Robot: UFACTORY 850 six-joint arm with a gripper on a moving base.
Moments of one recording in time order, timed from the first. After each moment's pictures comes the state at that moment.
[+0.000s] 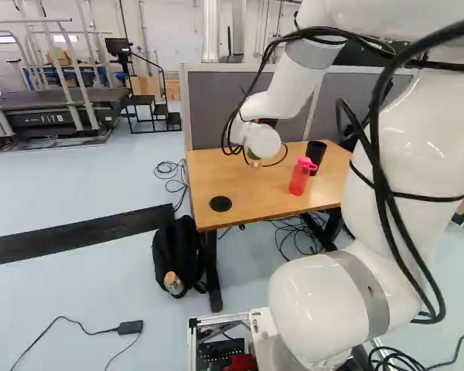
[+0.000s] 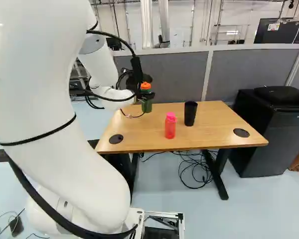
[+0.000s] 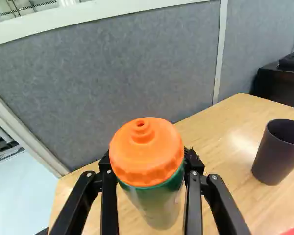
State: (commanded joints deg) arm 5.4 -3.0 -33.9 26.7 48.7 0.0
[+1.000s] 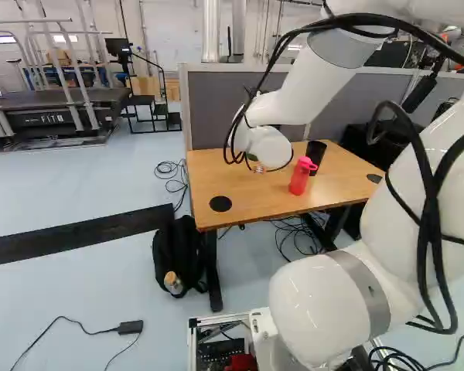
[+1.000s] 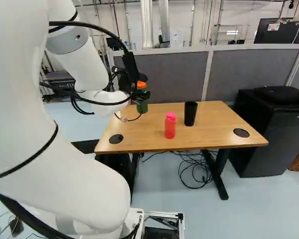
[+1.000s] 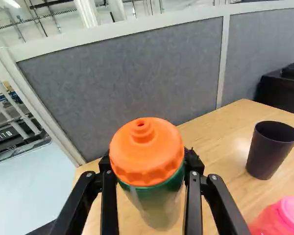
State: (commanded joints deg) arm 6.7 6.8 -25.7 24.1 48.8 0.0
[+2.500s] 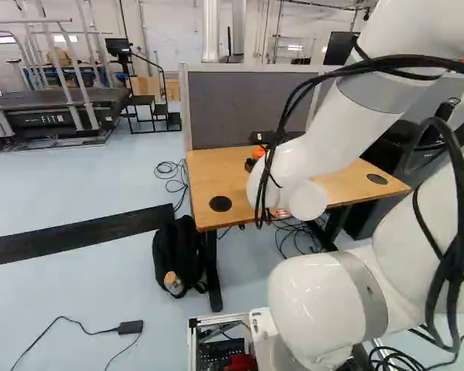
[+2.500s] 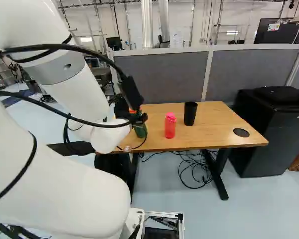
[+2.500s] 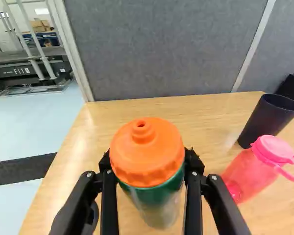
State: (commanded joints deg) arm 0.6 15.2 -6.7 2.0 49.9 0.0
